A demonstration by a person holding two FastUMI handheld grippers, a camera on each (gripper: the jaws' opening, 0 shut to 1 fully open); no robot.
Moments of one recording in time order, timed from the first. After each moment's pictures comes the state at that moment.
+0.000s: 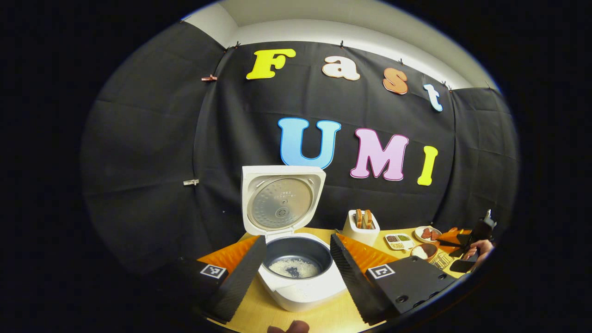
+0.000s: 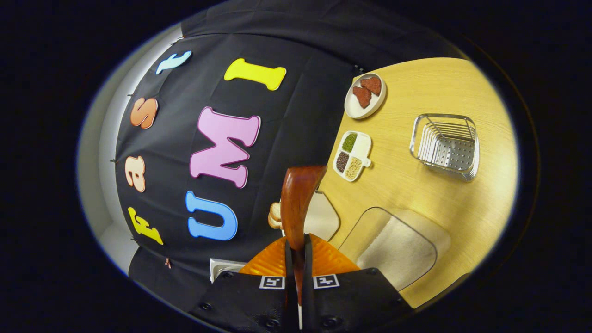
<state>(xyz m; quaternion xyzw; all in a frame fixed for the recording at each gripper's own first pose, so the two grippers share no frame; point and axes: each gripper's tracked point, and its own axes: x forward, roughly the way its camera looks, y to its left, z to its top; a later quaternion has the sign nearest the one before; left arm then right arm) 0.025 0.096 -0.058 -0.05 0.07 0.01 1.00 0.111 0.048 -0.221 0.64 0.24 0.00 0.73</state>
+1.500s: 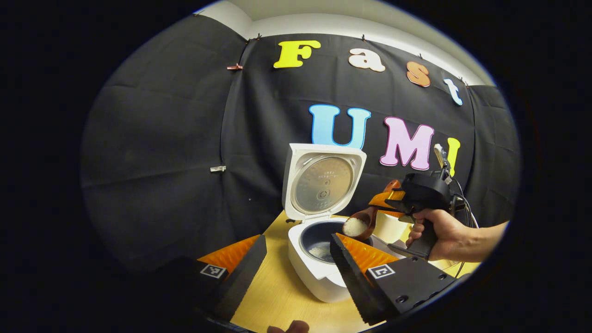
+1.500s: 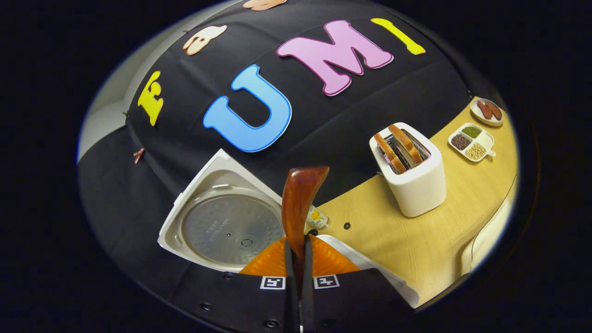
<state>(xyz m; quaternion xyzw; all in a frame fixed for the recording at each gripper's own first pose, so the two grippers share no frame) 0.006 0.174 -0.112 -0.05 0.11 0.07 0.99 0.186 0.388 -0.168 0.38 0.28 0.17 0.86</state>
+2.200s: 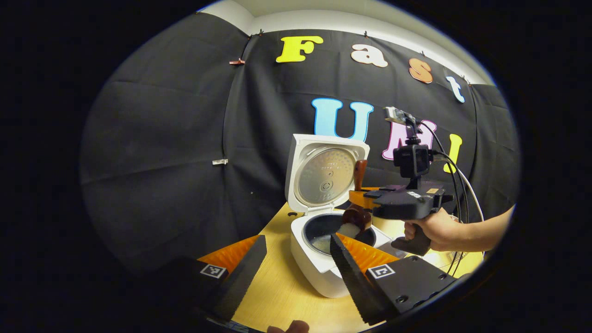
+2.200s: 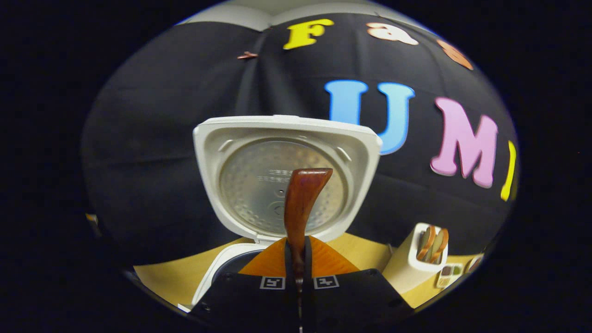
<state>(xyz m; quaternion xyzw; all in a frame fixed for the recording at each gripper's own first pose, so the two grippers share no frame) -0.002 0.176 -0.126 -0.06 0.12 0.08 0.99 0.154 0.468 -0.134 -0.04 0.10 0.39 0.91</state>
